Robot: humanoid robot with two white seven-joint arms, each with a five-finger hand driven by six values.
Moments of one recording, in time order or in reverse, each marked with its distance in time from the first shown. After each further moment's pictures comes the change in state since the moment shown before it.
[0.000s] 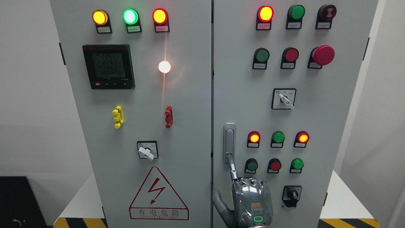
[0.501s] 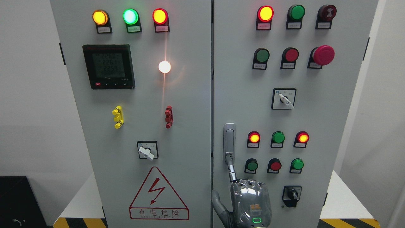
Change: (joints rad) left arm 0.000 0.000 0.000 0.000 0.000 0.000 0.000; right arm 0.007 0.001 0.008 0.002 0.000 0.005 0.005
